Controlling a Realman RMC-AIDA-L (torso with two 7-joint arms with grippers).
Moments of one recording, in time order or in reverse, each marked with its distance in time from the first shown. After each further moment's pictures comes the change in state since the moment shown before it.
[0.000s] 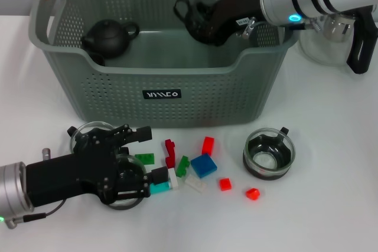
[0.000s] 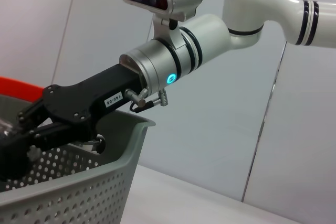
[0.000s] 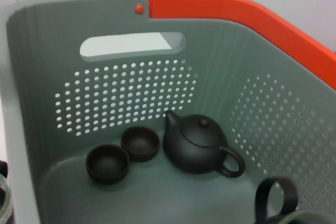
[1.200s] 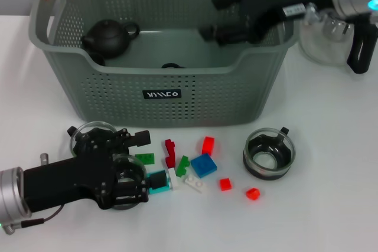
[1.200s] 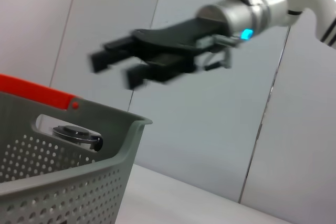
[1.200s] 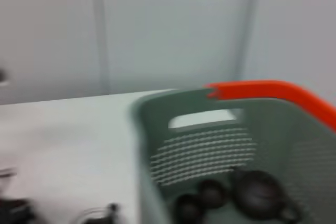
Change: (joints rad) left arm 0.015 0.000 0.000 -0.003 0.001 0.012 -0.001; right arm -0.320 0.009 0.004 -0.714 0.097 -0.525 0.211
